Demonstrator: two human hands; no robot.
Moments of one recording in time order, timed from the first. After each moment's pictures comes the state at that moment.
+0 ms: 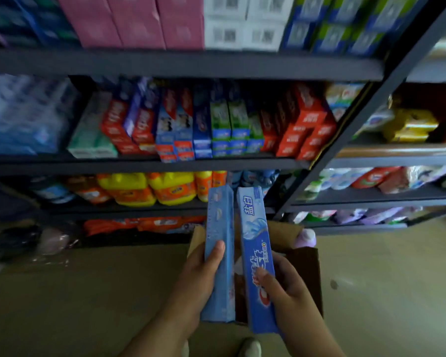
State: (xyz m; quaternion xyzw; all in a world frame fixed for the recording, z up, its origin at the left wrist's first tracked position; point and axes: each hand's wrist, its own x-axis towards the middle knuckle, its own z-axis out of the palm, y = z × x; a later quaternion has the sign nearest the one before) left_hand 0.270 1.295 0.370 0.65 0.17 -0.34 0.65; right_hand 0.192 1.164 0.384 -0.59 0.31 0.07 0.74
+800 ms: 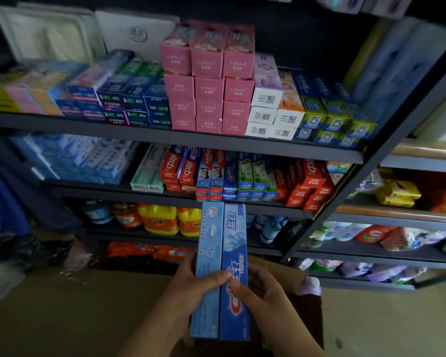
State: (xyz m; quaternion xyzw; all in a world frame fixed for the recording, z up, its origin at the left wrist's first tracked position) left_hand 0.269 1.357 0.468 0.61 0.16 -0.30 0.72; right_hand 0.215 1.213 0.466 -0.63 0.22 0.12 0.73
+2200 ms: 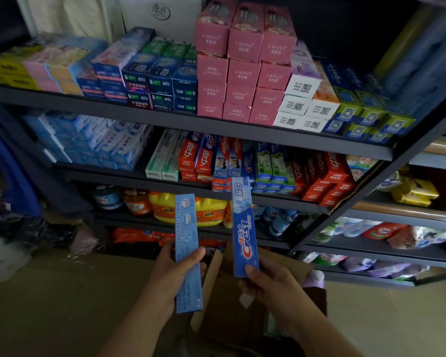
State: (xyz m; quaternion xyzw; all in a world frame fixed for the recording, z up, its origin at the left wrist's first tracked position) left_hand 0.290 1.420 0.435 0.62 0.21 -0.22 0.72; right_hand 0.236 1.232 0.455 -0.60 0.26 0.17 0.74
